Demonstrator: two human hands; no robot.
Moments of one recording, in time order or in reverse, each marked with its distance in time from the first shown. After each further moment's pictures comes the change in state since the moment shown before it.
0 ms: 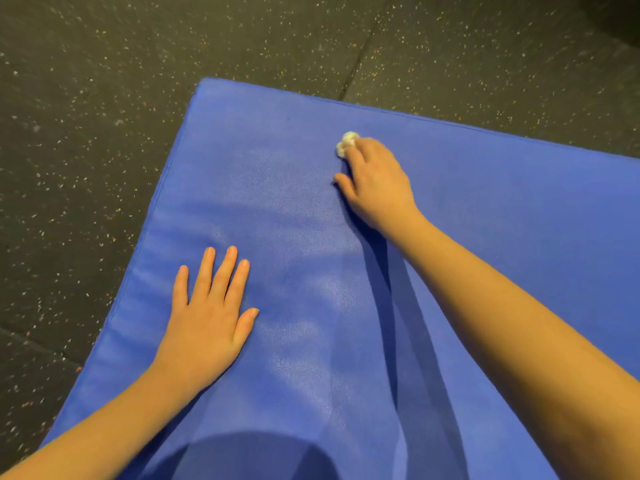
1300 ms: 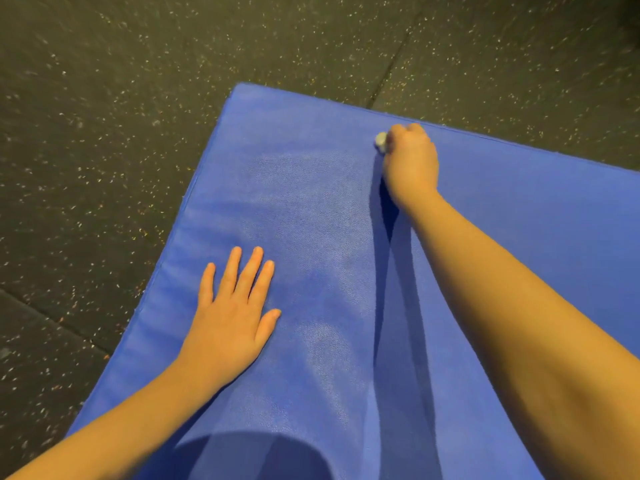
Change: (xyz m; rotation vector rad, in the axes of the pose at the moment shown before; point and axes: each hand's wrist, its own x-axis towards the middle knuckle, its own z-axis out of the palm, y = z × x) left_hand -0.002 0.000 0.000 -0.024 0.037 0.007; right_hand 0.041 -0.003 -0.018 0.027 -0.023 0.391
